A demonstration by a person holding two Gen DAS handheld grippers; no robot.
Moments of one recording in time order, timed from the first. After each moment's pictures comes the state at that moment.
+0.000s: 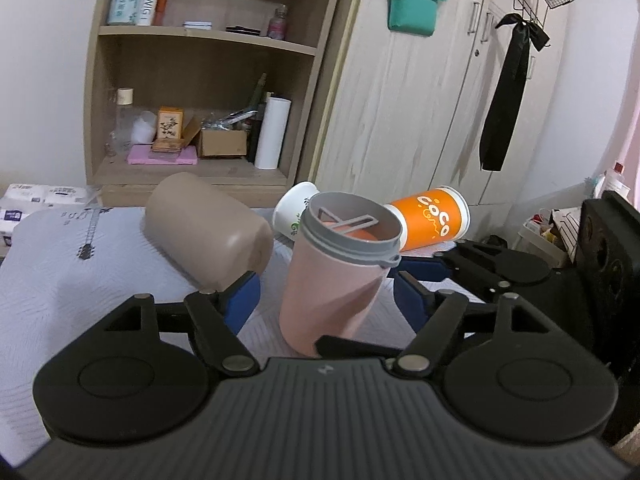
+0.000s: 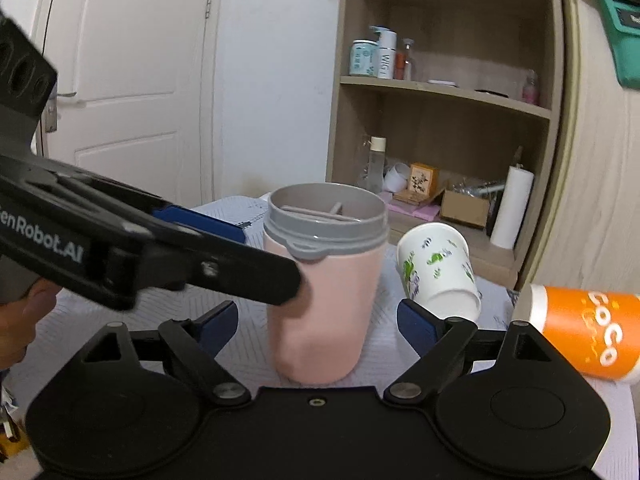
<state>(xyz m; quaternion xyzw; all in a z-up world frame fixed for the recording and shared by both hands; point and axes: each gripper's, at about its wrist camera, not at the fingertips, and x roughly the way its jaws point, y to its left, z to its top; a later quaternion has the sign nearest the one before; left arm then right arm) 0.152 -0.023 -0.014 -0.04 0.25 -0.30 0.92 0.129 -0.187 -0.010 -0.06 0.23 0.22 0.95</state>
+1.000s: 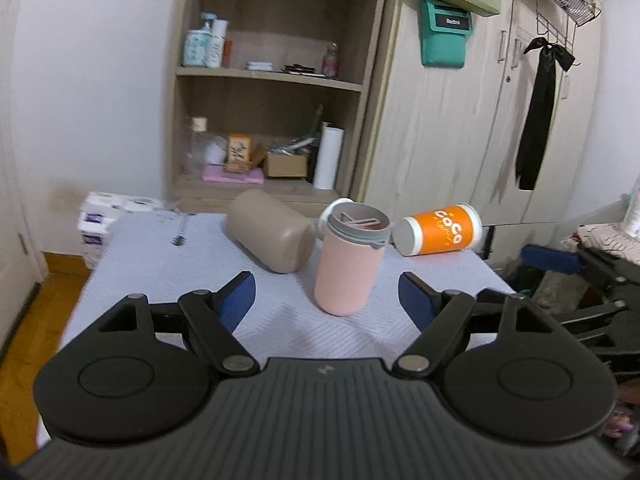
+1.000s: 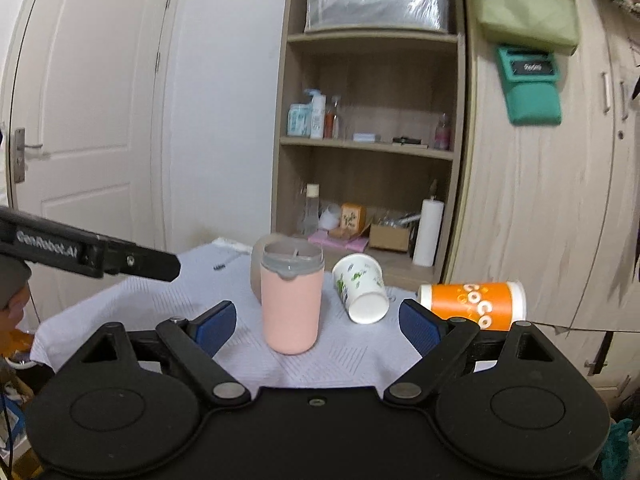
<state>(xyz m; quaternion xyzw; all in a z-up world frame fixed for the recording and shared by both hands) 0.037 0.003 0.032 -0.03 0.22 -0.19 0.96 0.001 -0.216 0.050 -0.03 0.16 0.11 0.98</state>
